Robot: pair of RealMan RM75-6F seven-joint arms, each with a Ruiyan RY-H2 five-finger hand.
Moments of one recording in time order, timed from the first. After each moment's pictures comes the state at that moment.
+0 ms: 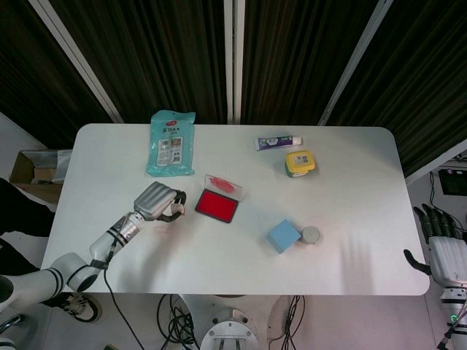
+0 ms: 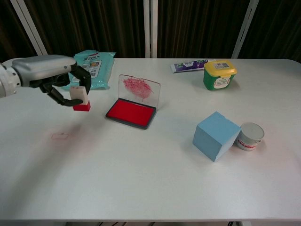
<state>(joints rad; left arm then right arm) -0.73 -1.53 0.04 -1.19 1.51 1.00 -0.20 0.05 -1.15 0.05 -1.52 -1.46 1.43 0.03</state>
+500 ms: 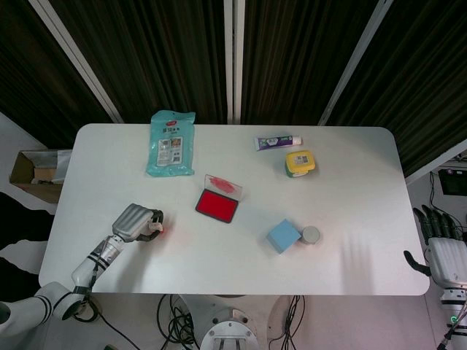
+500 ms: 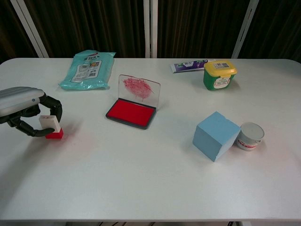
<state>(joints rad) -0.57 -1.62 0.11 -1.03 1.55 1.11 -0.25 0.04 -1.14 0.05 -1.52 -1.45 1.44 0.01</state>
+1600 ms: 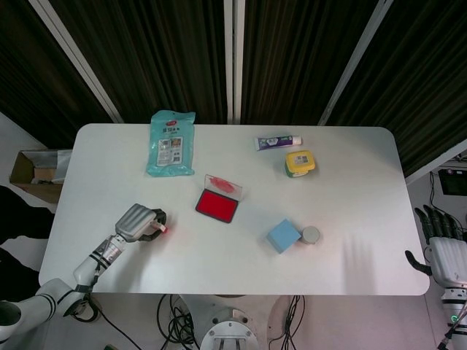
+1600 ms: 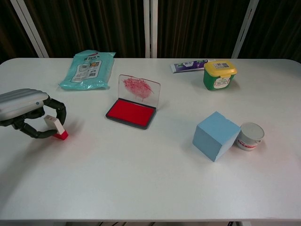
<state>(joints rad) -0.57 -1.67 0.11 -0.90 1.63 1.13 -0.34 0.05 -1.14 0.05 -1.53 -1.44 1.42 0.01</state>
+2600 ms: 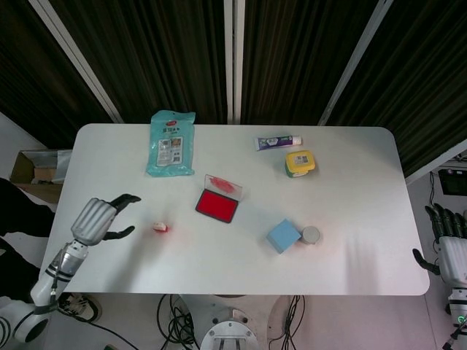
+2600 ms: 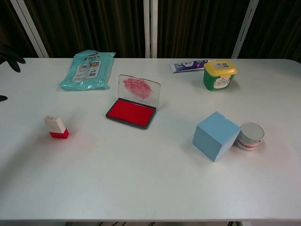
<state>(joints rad) -0.40 -1.37 0.07 -1.26 1.62 1.50 -0.20 0.03 -1.13 0.07 -1.53 -1.42 1.45 0.02</state>
